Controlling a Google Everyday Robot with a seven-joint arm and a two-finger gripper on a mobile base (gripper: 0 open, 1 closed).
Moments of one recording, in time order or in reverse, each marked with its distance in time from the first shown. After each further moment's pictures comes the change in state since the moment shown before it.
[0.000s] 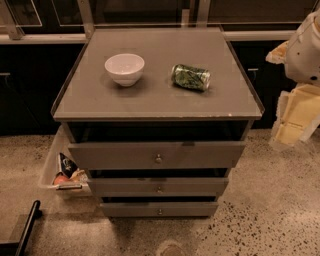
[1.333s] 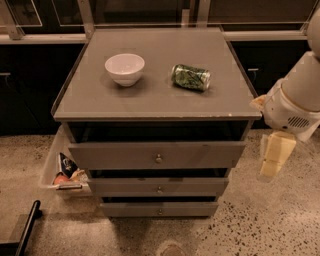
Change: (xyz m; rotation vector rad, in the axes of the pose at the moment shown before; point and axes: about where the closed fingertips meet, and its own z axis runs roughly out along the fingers) arm 0.033 0.016 0.108 -0.127 -0.003 -0.007
